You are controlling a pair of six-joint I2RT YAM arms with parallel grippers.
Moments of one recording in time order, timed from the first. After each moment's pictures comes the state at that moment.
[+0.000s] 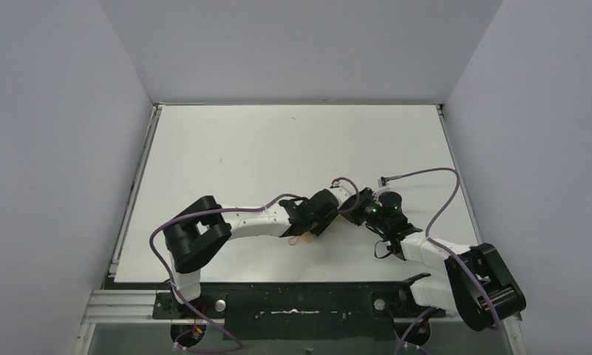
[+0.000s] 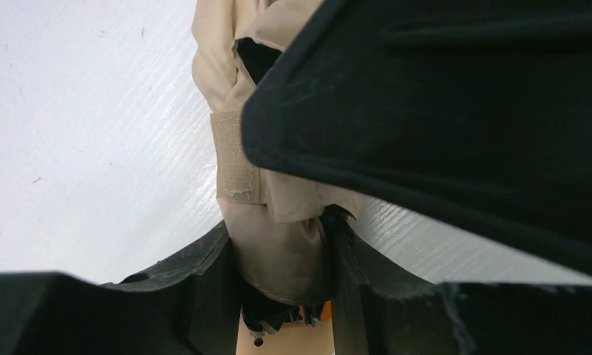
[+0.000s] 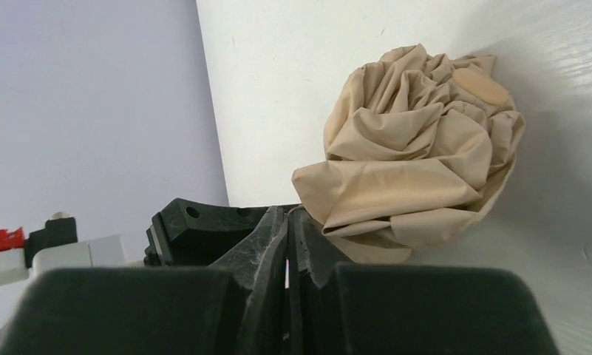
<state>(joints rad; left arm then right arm) -1.09 1.87 1.14 -0.19 -0.27 -0.17 0.36 1.20 0.26 0.56 -0.33 1.25</state>
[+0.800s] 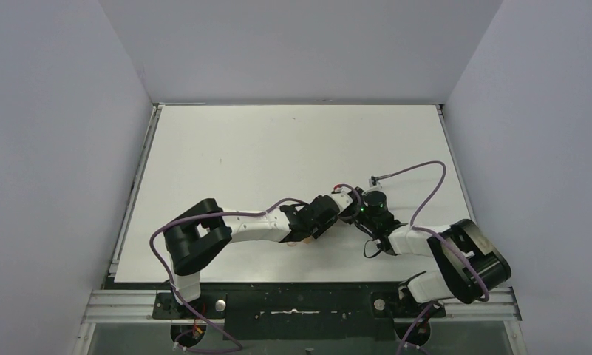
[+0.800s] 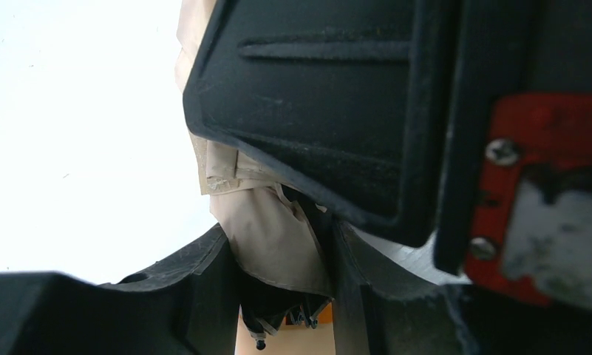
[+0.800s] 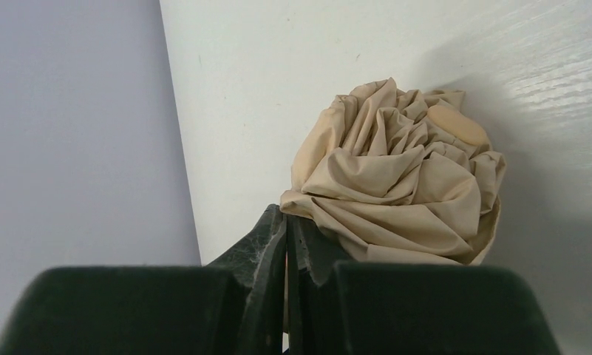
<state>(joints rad) -1.13 1.86 1.11 -0.15 -0.34 -0.10 0.48 1.39 0.30 0.64 -0.14 1.21</state>
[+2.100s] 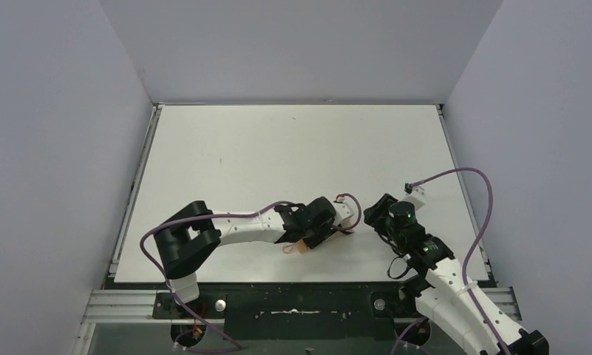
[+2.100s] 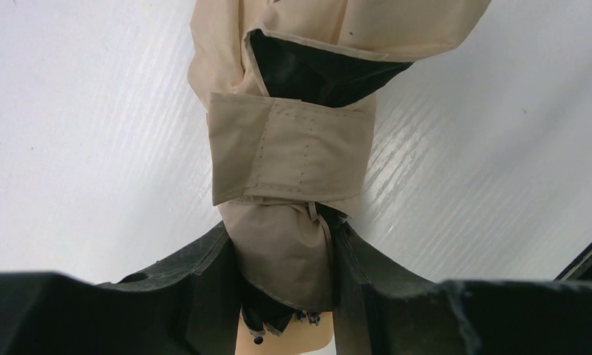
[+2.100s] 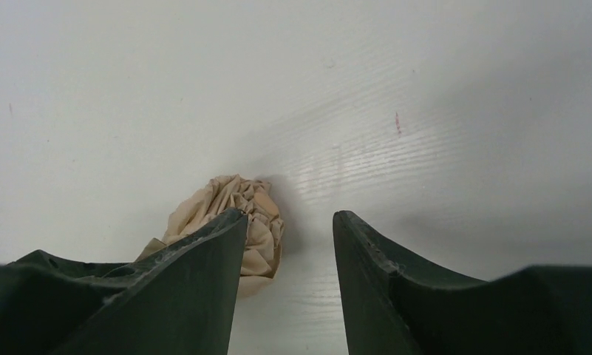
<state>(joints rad) -1.13 1.79 1.09 -0.25 -0.14 -0.04 0.44 0.61 0.34 -0.37 0.25 0.84</state>
